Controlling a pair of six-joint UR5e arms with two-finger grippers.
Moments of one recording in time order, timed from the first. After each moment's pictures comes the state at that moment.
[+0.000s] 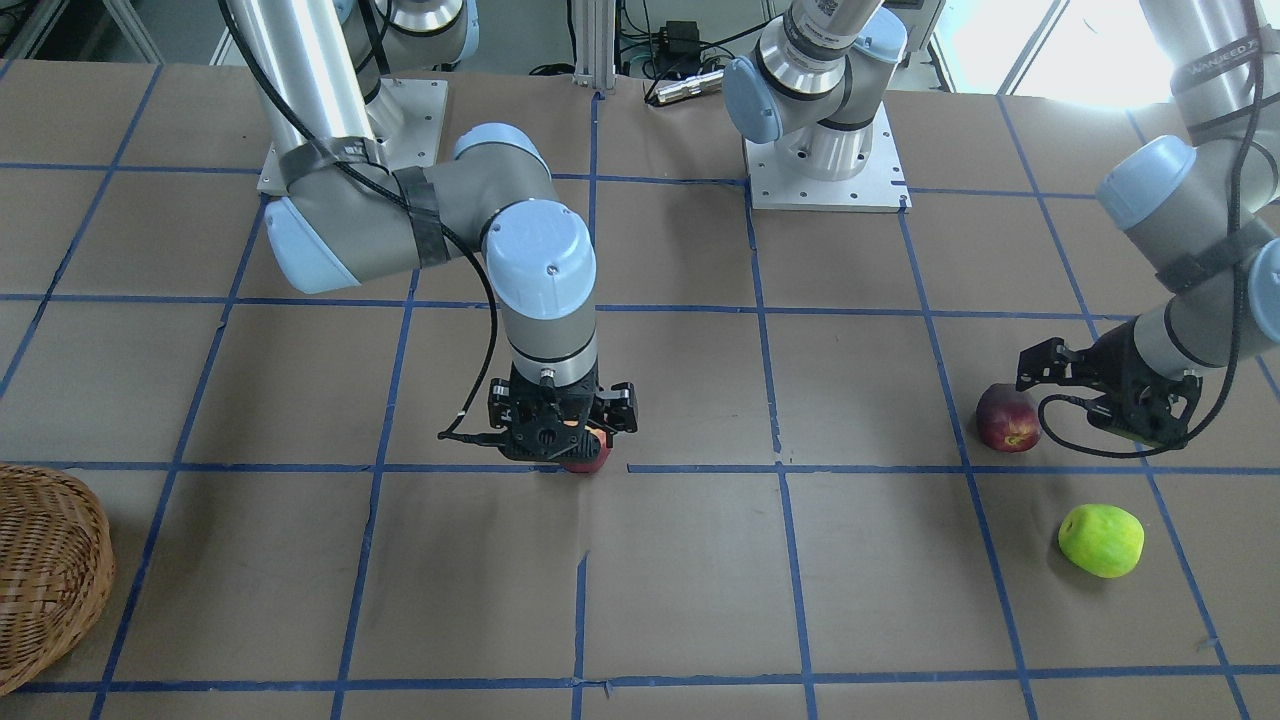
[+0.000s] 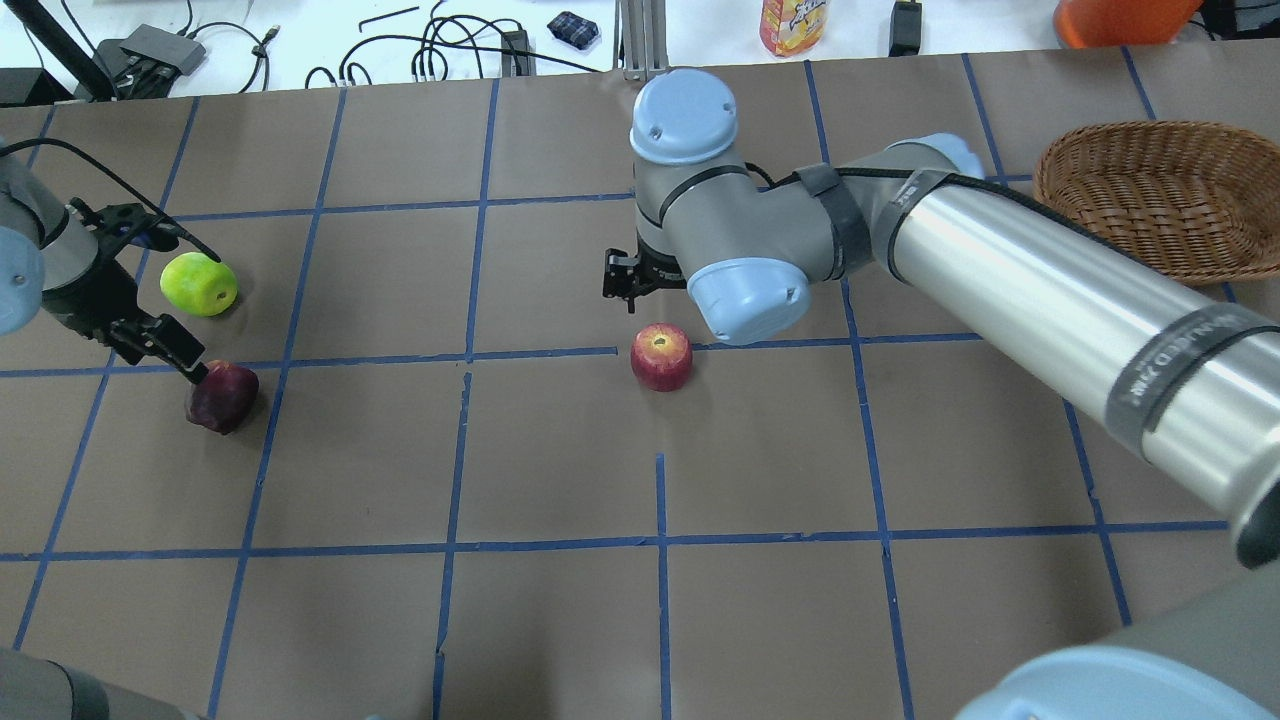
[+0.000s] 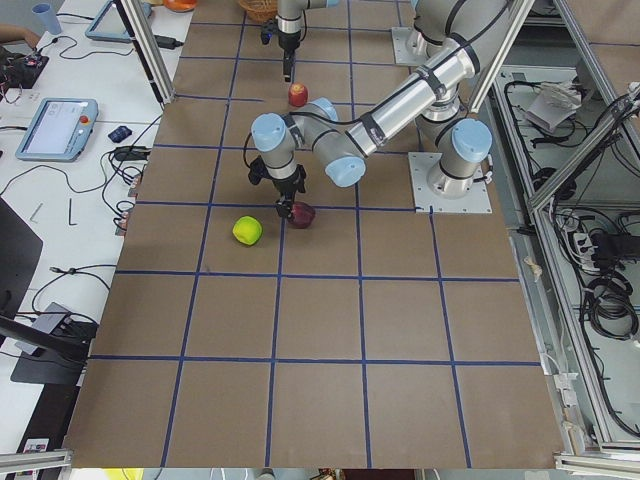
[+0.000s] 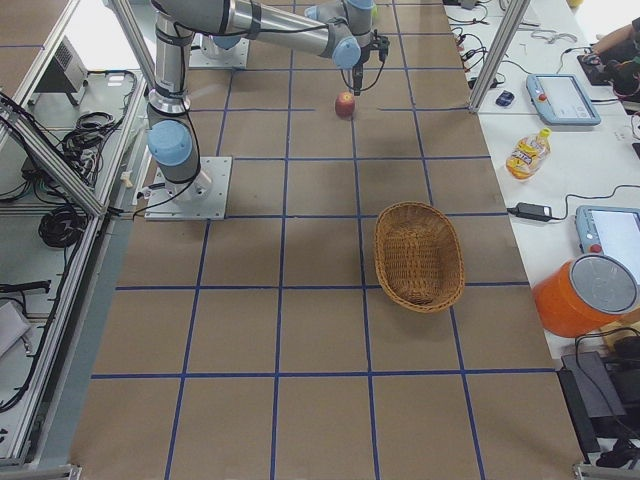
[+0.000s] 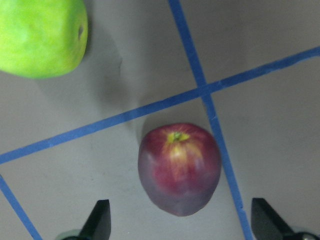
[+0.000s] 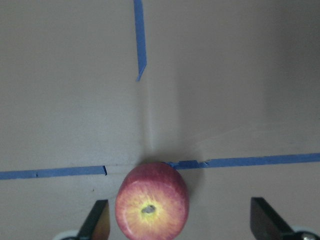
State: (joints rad) left arm -1.01 -1.88 -1.80 -1.21 1.66 0.88; right arm 1.94 -1.10 1.64 -2.16 -1.56 0.42
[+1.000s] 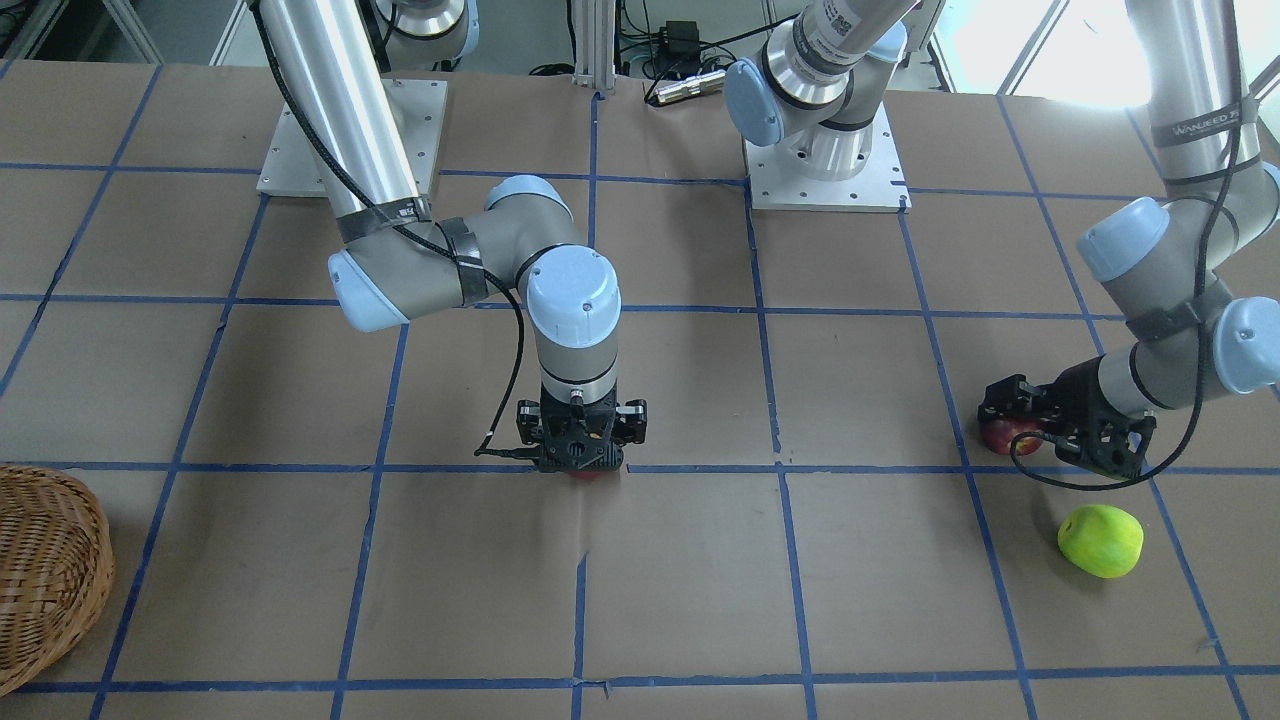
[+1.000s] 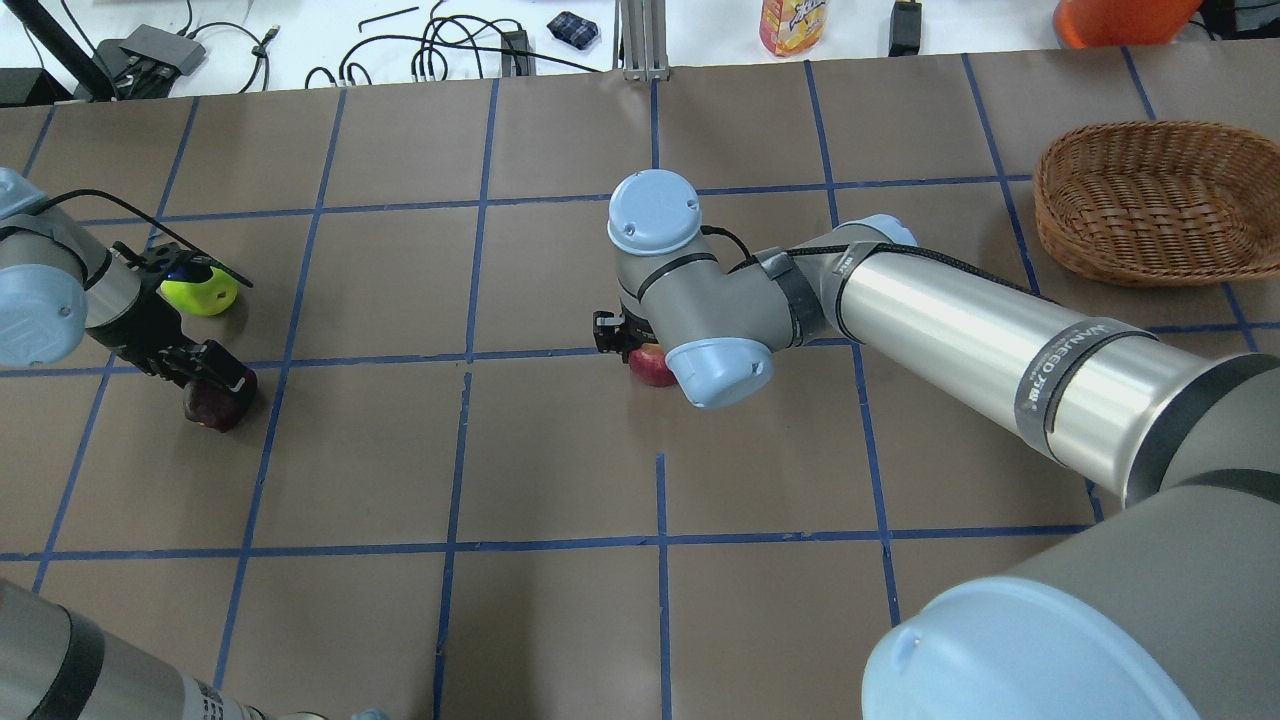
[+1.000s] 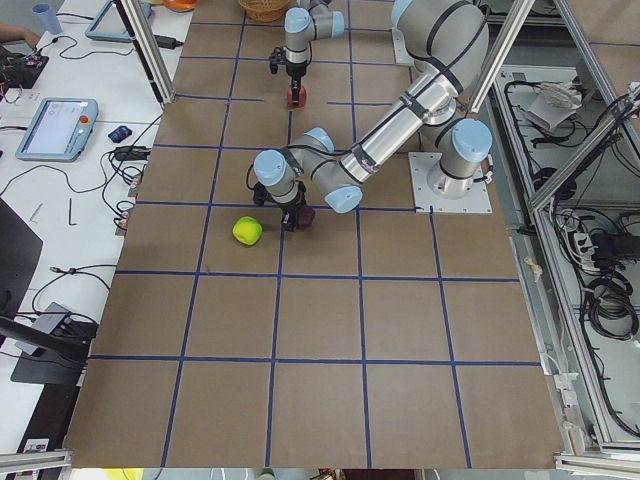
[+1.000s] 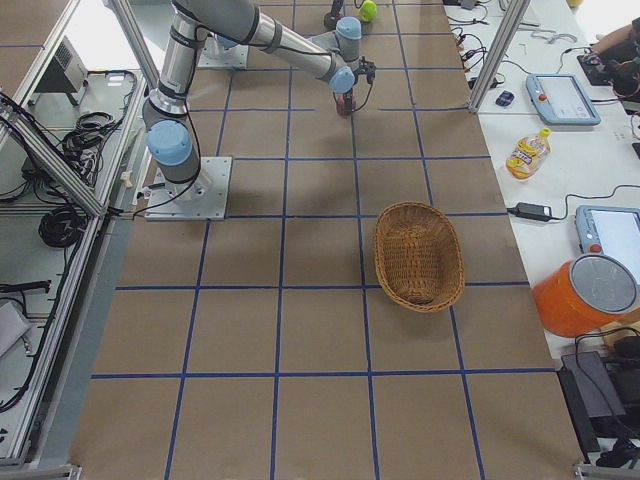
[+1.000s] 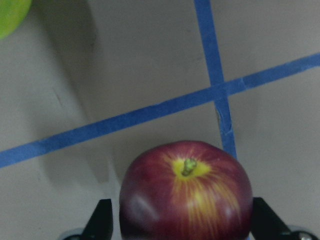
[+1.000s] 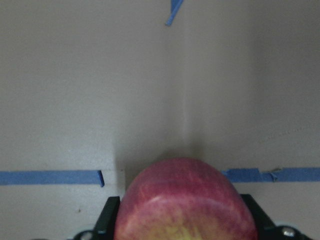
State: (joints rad) left arm -1.01 -1.98 -1.82 -1.15 1.55 0.83; right arm 1.96 -1.03 1.72 -2.34 -1.57 0.40
